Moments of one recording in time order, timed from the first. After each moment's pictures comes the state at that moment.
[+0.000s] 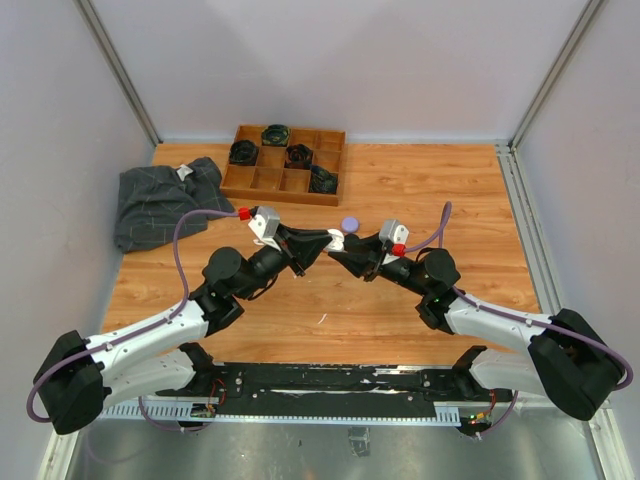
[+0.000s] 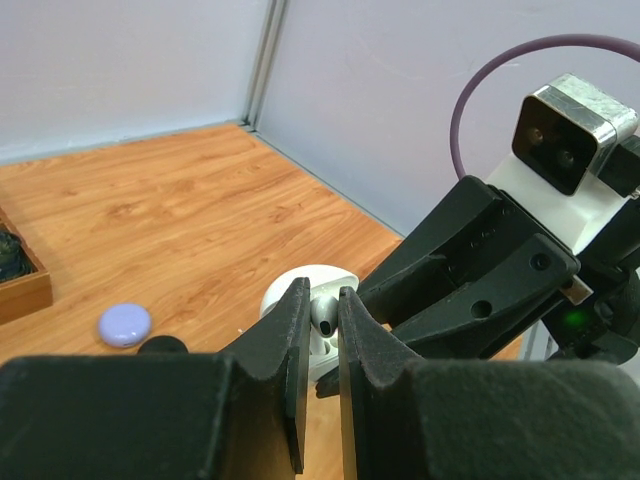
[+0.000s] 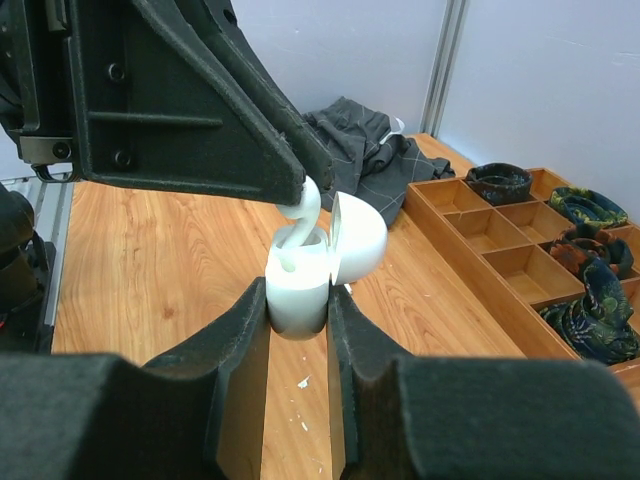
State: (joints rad) left arm -0.83 0.97 0.50 0.70 0.05 -0.35; right arm 0.73 1.18 0.39 1.05 -0.45 0.05
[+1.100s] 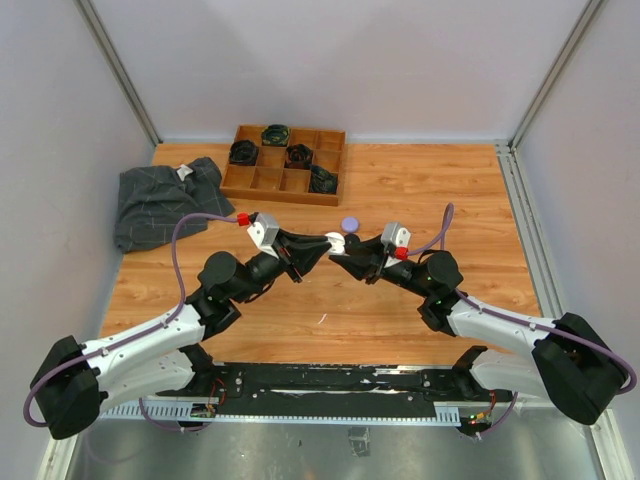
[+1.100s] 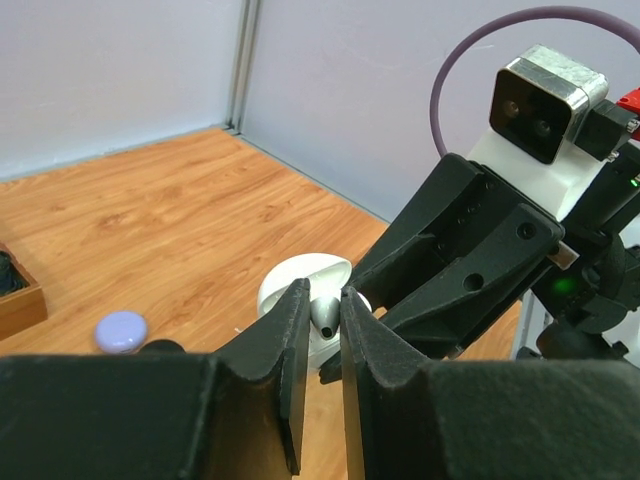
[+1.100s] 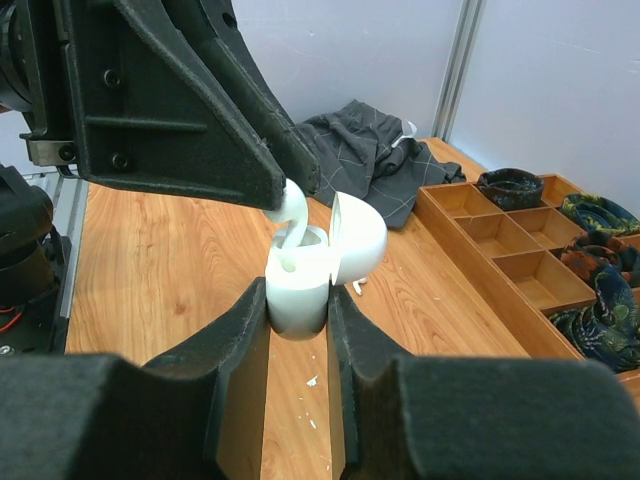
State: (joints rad) left arm -0.83 0.94 0.46 0.72 0.12 -0.30; right arm 0.73 1.15 0.38 1.04 -0.47 0.05
